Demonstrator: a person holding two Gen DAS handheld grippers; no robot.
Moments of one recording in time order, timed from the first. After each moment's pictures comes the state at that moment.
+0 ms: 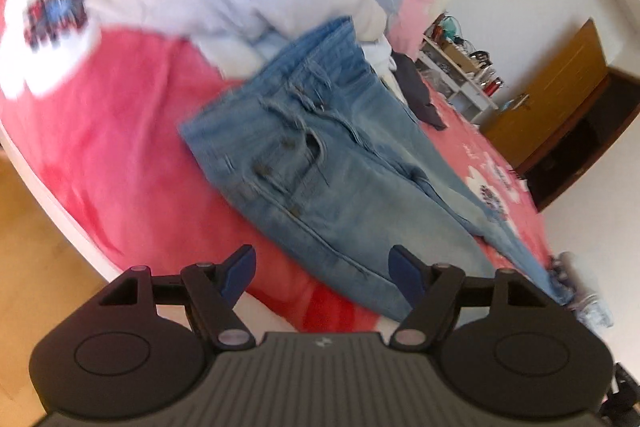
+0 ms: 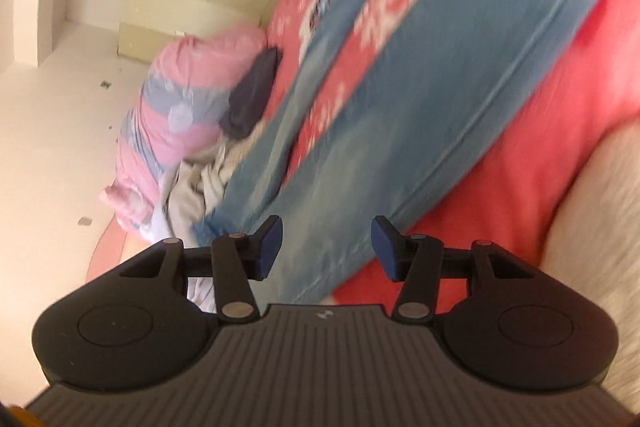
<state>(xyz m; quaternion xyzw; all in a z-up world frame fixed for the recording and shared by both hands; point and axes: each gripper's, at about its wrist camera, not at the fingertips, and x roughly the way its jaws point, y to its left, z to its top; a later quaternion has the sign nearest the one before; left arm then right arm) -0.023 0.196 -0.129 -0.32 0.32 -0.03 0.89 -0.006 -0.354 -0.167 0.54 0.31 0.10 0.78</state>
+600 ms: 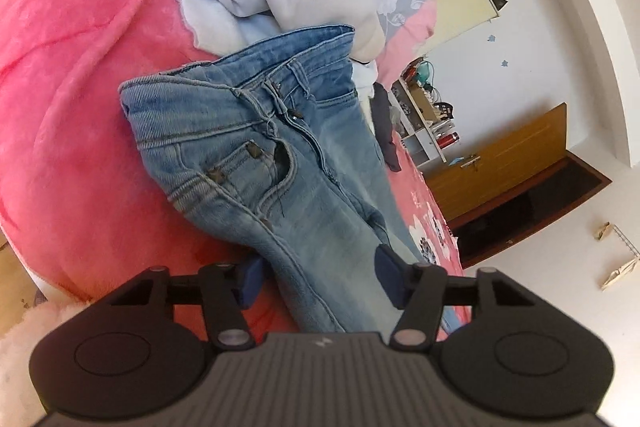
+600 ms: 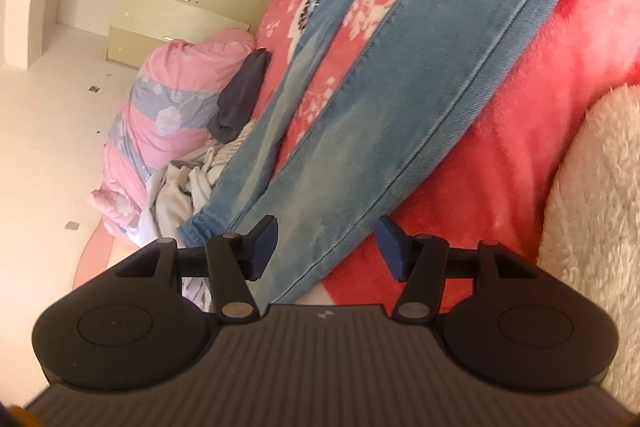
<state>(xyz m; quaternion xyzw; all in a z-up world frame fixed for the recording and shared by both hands) 0.027 0.208 -0.162 -0.45 0.26 -0.07 0.85 -0.022 -0.344 -0.169 0.53 0.30 0.07 0.79</state>
